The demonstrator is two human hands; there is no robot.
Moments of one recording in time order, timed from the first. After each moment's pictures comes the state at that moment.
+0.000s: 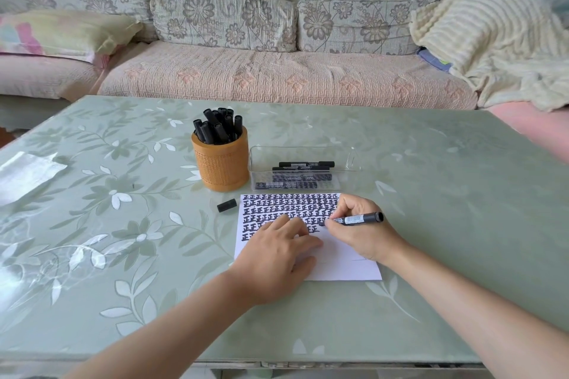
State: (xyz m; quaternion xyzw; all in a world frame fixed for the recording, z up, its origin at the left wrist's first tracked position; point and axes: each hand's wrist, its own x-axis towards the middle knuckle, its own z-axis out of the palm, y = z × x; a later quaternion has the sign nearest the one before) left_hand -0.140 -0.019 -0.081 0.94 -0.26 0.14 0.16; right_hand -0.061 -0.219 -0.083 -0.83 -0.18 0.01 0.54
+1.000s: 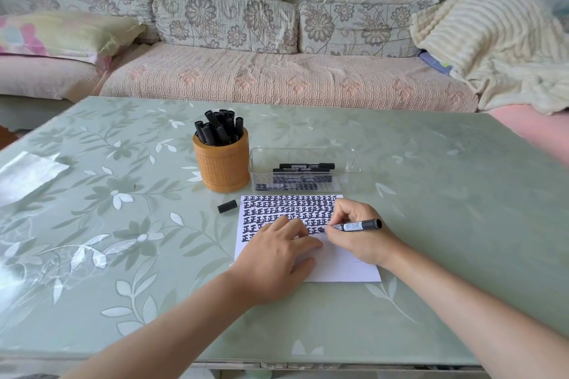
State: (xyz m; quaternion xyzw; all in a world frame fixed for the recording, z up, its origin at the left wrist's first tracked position) left_hand -0.140 -0.019 -0.081 0.94 -0.25 0.13 0.17; right_hand -0.064 -0.221 -0.079 -0.83 -0.22 0.03 0.51
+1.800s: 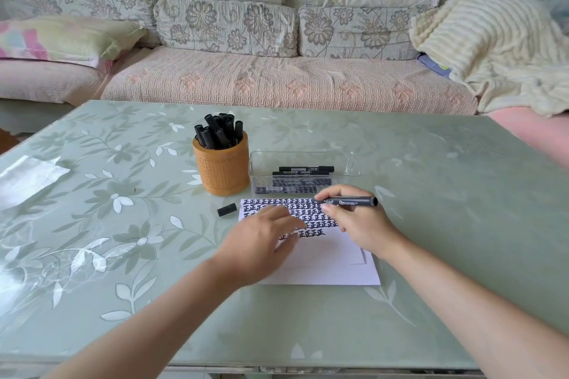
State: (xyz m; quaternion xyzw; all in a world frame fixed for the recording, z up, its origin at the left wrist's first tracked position) left_hand -0.124 0.004 -0.066 0.93 -0.24 0.17 0.21; right_hand -0.062 -0.208 -0.050 -0.80 -0.17 0.03 0.57
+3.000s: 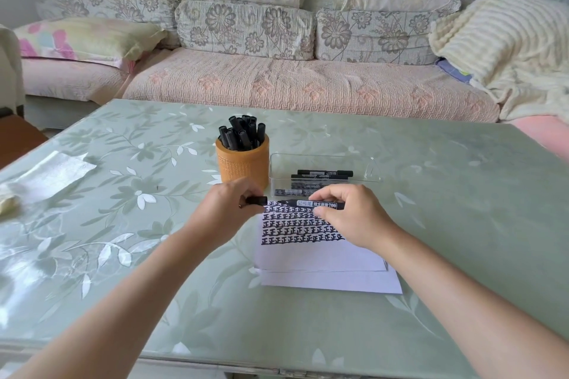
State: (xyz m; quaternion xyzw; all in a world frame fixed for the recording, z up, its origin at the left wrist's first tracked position) left_hand -0.111 0.078 -0.032 0.94 -0.03 0.13 0.32; right_hand -0.059 -0.166 -0.031 -0.89 -0.21 -0.01 0.39
